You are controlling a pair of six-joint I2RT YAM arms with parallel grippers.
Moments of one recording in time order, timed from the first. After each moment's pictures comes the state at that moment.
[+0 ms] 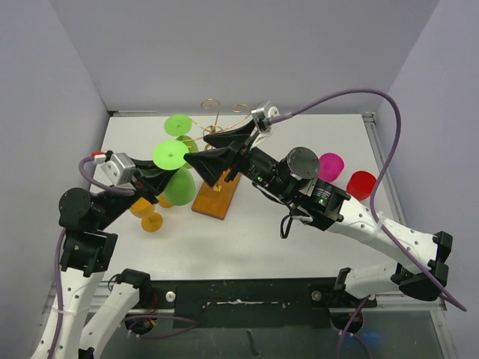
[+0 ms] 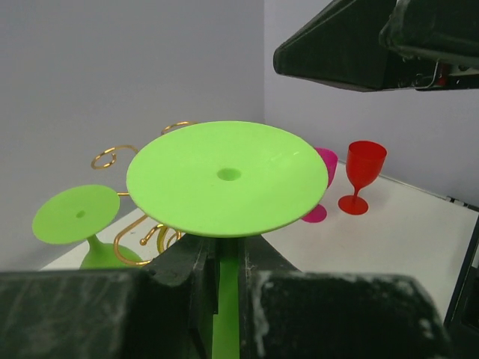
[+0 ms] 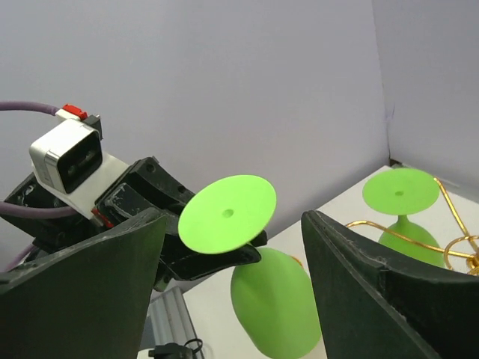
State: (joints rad) left arm -0.25 0.63 0.96 -0.04 0.59 -0.16; right arm 1.11 1.29 1.43 0.16 0.07 0.33
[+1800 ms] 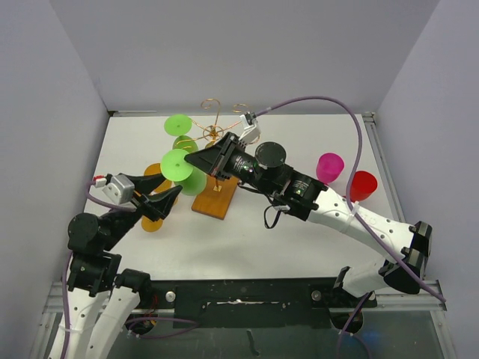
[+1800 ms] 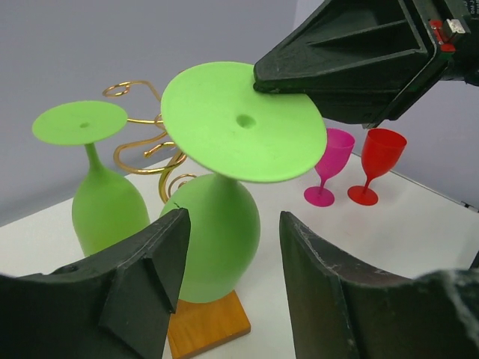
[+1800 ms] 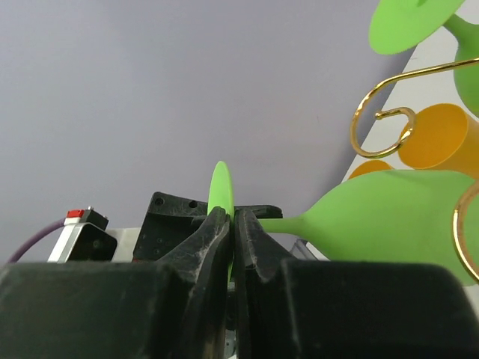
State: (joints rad) left arm -0.25 0.42 0.70 -0.03 0.49 -0.21; right arm 1.03 1.41 1.40 0.04 0.01 1.03
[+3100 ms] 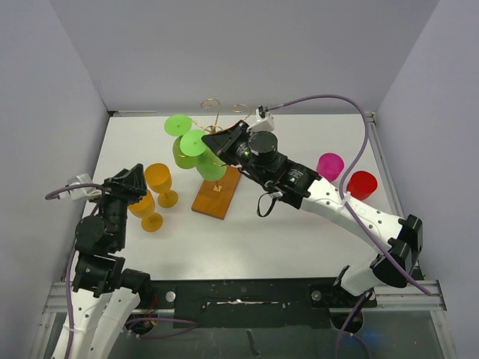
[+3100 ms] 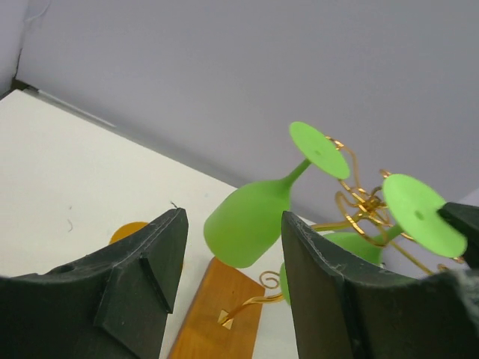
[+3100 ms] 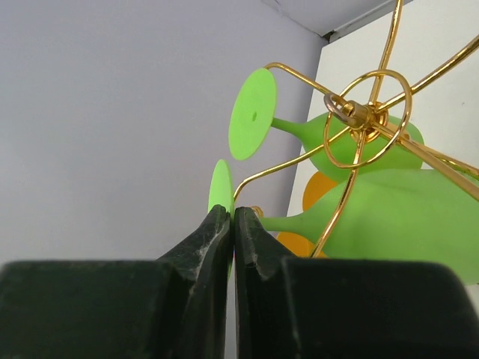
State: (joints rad) left arm -0.26 0.36 0.63 -0.05 -0.30 -0.56; right arm 0.94 1.48 1.44 -0.06 0.27 1.11
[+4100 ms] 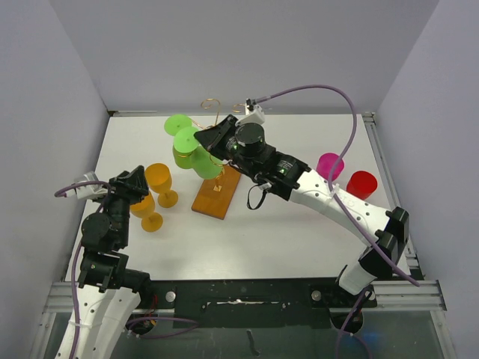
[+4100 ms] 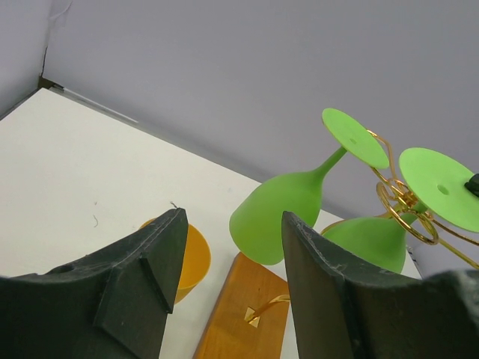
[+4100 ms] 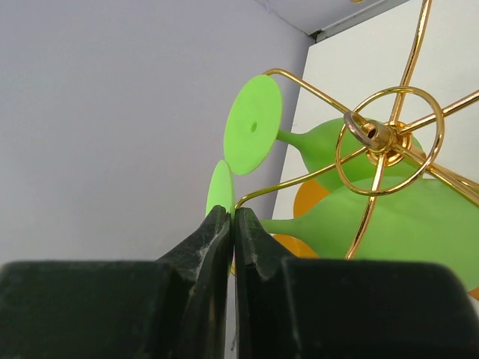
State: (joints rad) left arm -0.22 0.38 0.55 -0.01 -0.30 -0.52; right arm 0.94 1.58 1.58 -0.13 0.27 1.05
